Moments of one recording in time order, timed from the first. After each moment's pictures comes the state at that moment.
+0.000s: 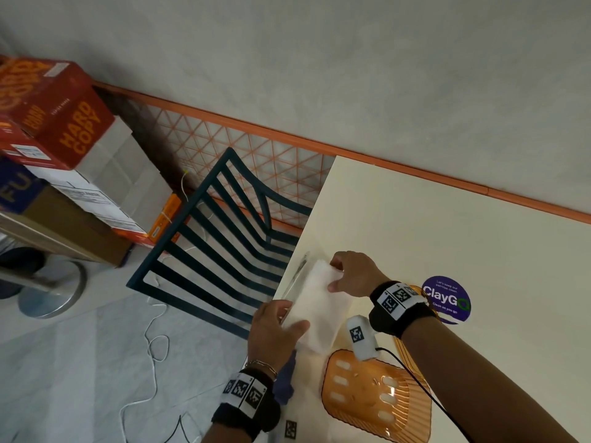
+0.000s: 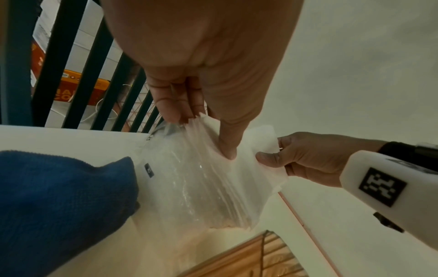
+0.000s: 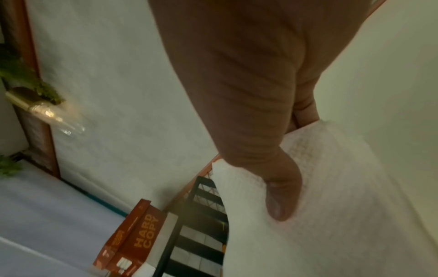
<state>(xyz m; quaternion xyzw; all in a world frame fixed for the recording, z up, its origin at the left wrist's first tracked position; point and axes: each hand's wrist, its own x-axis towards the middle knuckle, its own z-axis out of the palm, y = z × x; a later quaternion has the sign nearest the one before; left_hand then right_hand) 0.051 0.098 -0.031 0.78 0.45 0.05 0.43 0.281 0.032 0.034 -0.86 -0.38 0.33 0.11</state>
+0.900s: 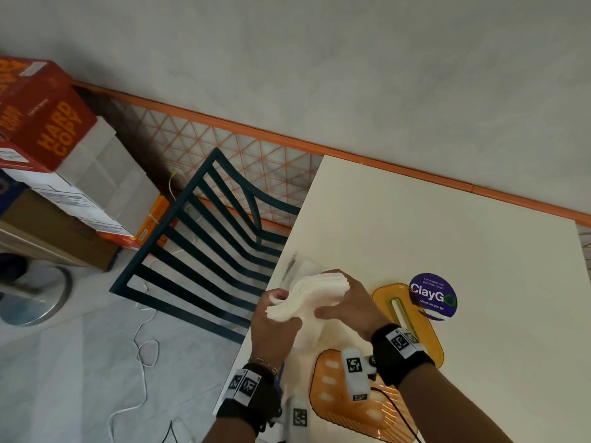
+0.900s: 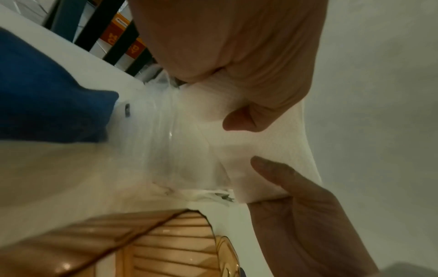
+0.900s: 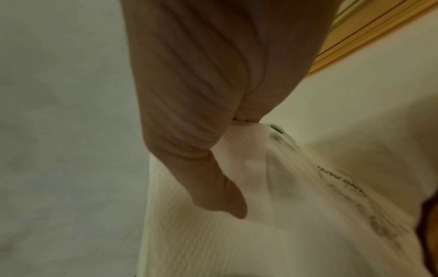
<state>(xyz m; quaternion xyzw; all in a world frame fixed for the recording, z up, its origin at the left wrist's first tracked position) 0.078 0.080 0.004 0.65 0.48 0.17 0.57 0.238 -0.031 0.016 -0.71 -0.21 0.42 0.52</state>
